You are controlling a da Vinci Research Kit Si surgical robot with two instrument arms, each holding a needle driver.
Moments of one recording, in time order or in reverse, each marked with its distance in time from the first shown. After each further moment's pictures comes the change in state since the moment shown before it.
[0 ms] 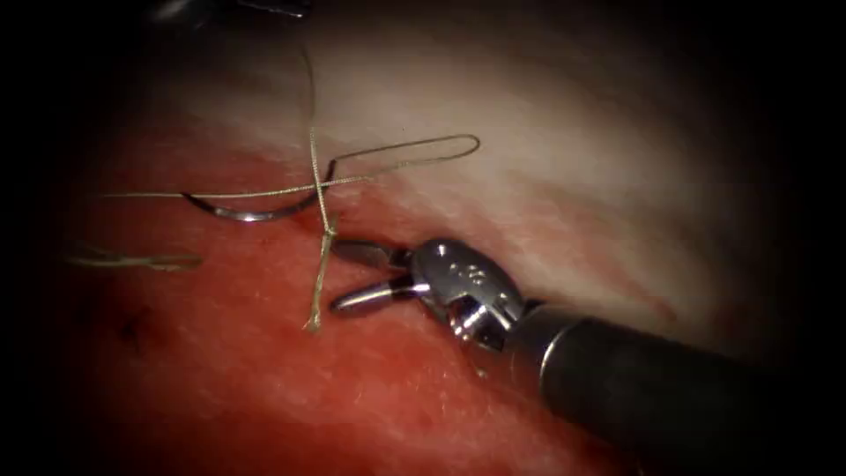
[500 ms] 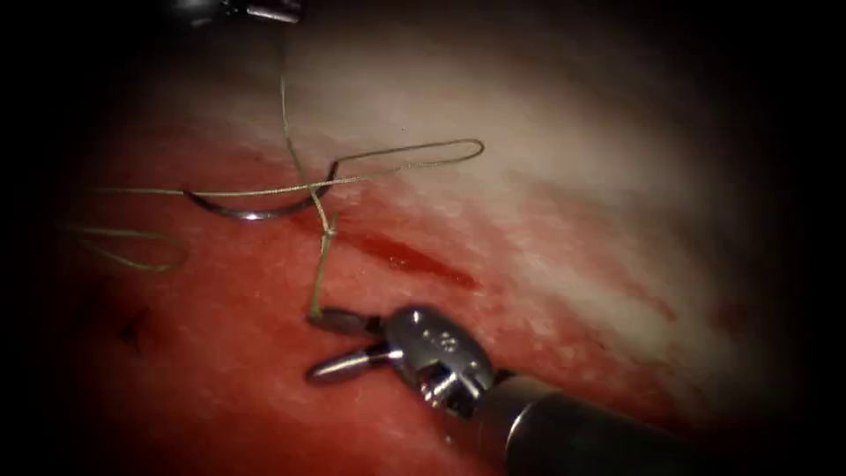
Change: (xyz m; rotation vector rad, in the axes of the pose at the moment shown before) right arm -0.003 -0.005 -0.001 0.095 -0.002 0.115; left arm -0.012 -0.006 -0.003 0.049 -0.157 0.164
